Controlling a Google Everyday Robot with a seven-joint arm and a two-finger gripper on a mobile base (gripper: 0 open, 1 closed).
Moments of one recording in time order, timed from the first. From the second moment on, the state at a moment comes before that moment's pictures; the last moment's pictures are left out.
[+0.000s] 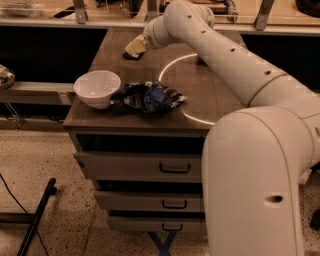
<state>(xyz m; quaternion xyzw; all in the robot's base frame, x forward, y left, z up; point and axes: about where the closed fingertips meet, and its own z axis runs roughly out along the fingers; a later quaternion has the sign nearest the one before) 0.876 0.048 0.897 -0.39 0.77 0.10 0.50</state>
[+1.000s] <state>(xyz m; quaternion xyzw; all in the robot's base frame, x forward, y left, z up) 0.915 0.057 0.849 -0.34 0.78 0.12 0.51</state>
